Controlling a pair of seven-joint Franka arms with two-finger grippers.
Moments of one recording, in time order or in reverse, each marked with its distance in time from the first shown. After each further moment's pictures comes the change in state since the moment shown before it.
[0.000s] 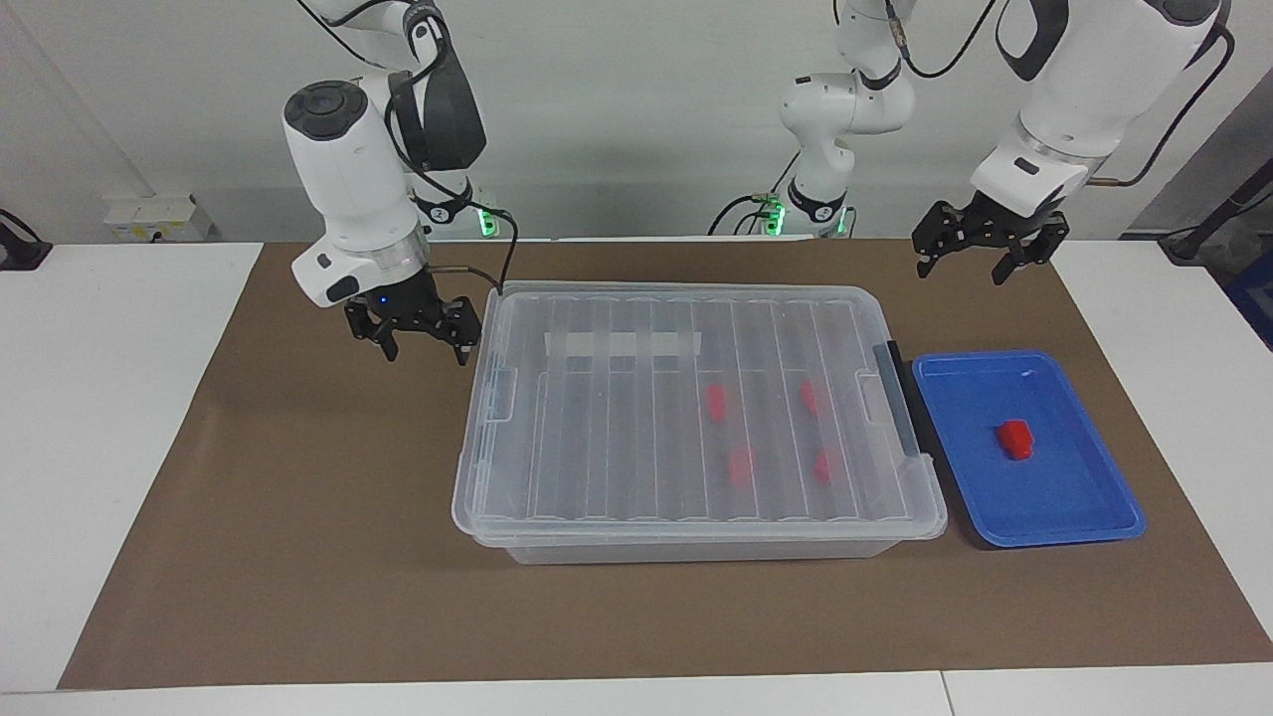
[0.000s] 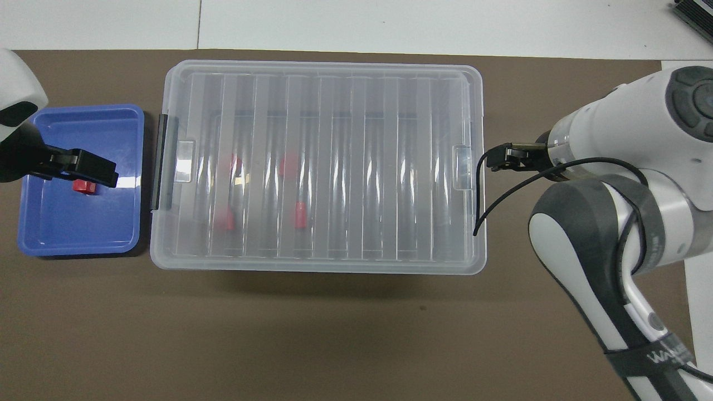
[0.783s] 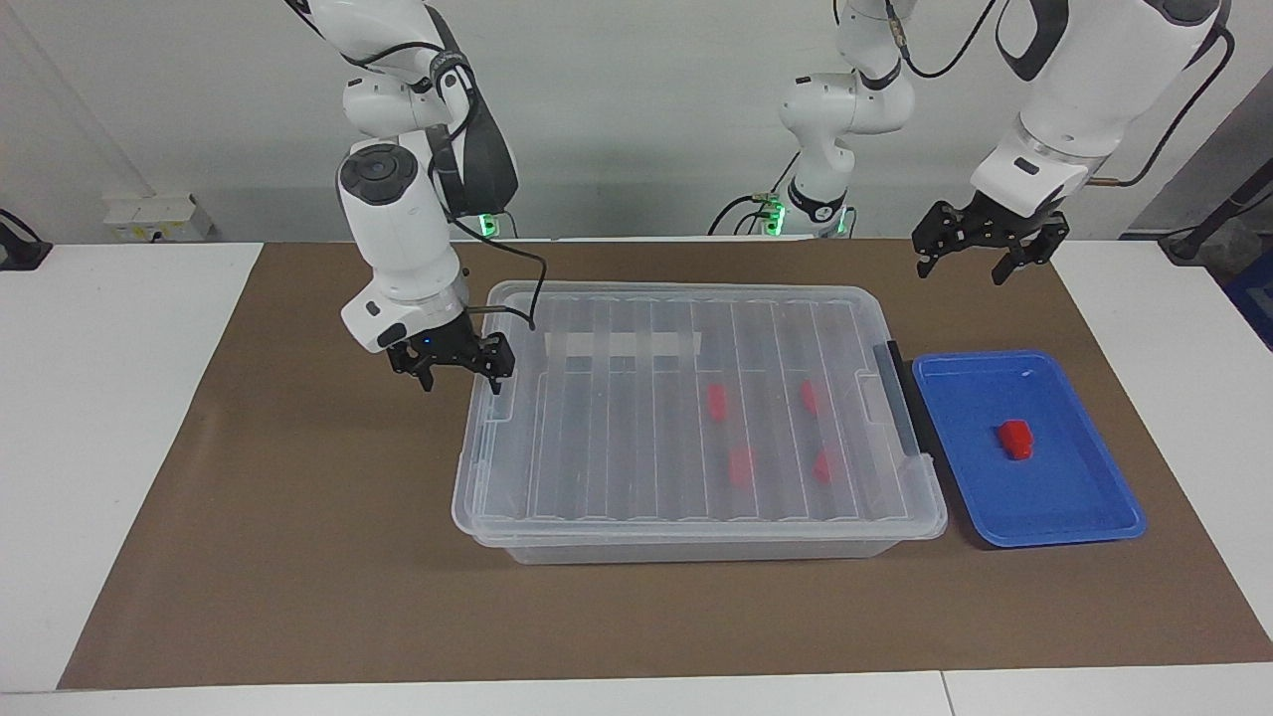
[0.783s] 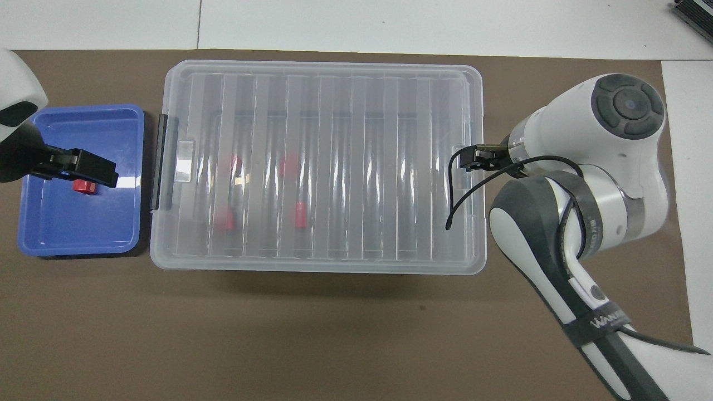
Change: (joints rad) left arm 0.000 0.000 0.000 0.000 0.000 0.000 0.000; right arm 0.037 0.081 -0.002 -0.005 -0.020 0.066 0.019
